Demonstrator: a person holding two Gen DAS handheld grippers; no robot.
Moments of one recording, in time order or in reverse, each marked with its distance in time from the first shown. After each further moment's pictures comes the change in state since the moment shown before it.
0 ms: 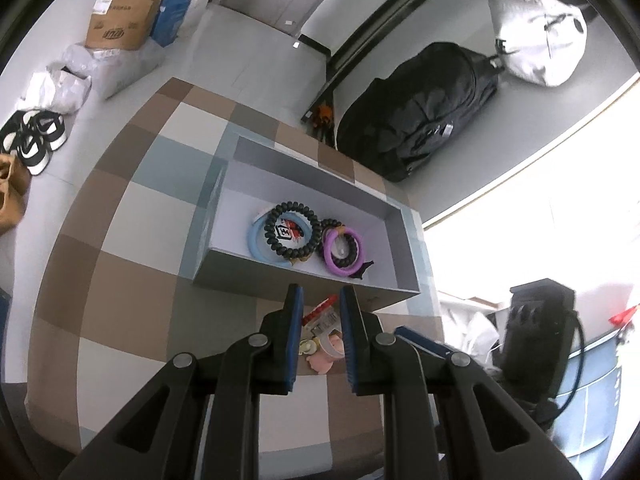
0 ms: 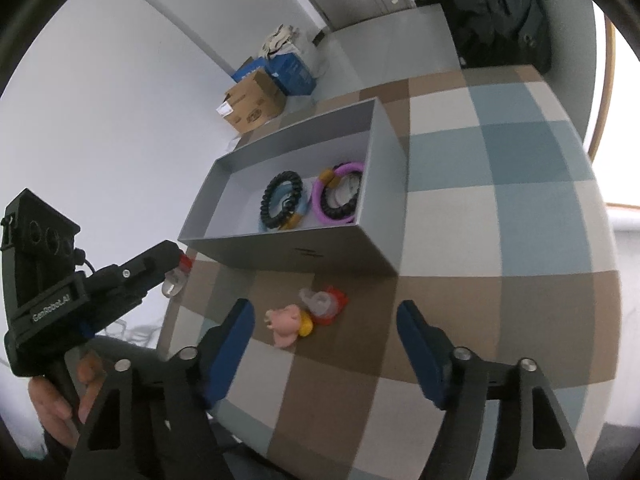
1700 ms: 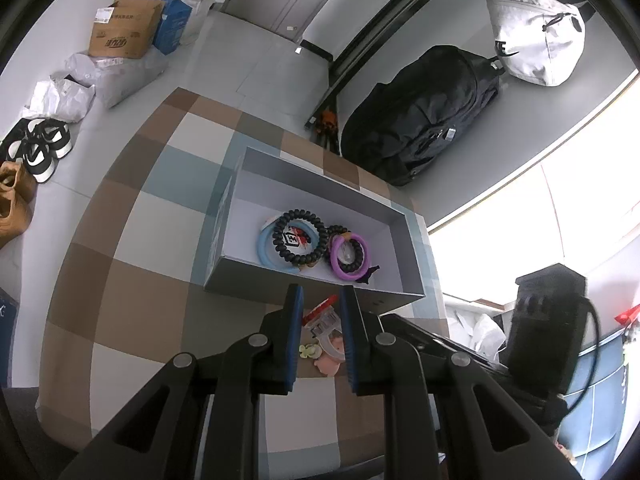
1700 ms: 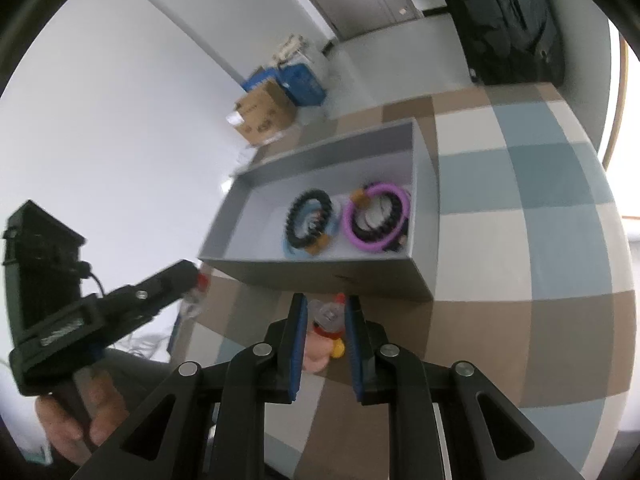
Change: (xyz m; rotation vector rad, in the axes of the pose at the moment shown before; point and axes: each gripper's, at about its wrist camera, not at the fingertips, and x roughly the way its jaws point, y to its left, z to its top) left arm -0.008 0.004 0.000 0.020 -0.019 0.020; right arm -0.010 0.017 0.005 -0.021 -0.058 0.025
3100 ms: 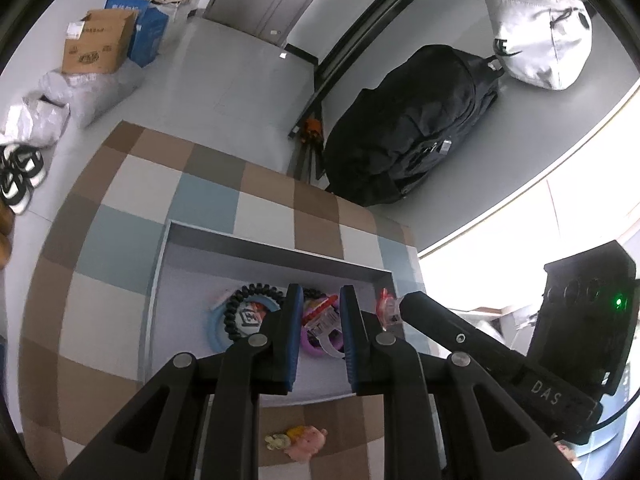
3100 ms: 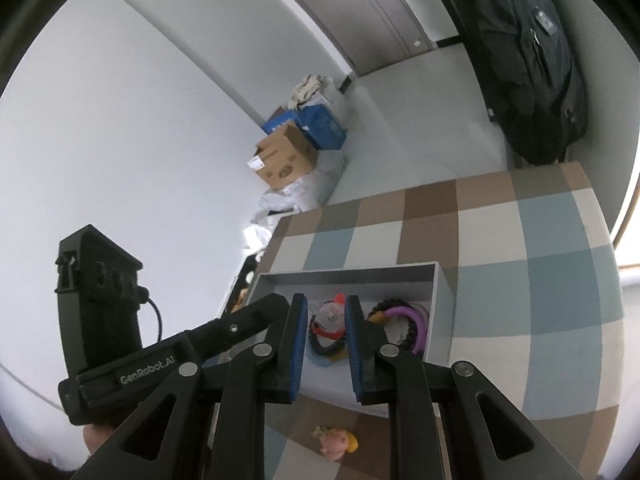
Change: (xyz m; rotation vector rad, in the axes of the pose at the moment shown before) left arm 0.044 -0.025 0.046 0.047 -0.013 -0.006; right arm -0.002 0.000 0.070 0.004 -0.113 0.080
